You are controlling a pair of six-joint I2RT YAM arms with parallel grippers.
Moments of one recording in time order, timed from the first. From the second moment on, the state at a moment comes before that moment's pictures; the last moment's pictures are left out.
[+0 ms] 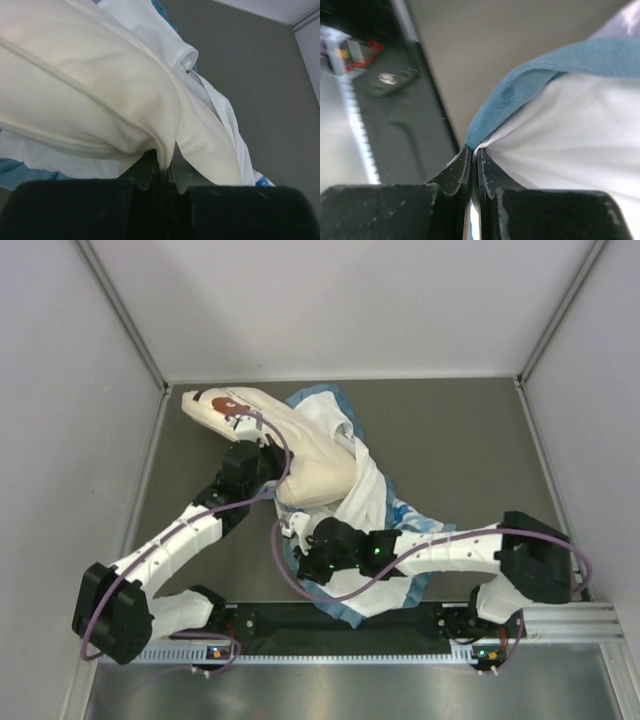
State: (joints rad) left arm -0.48 1.19 0.80 0.07 -0.11 -0.55; right arm 1.30 1.59 0.89 0.00 -0.08 0.25
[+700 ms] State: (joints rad) left arm -1.06 1.32 0.52 0.42 -0.87 -0.57; right arm 1.29 1.17 0.74 -0.23 -0.31 0.36
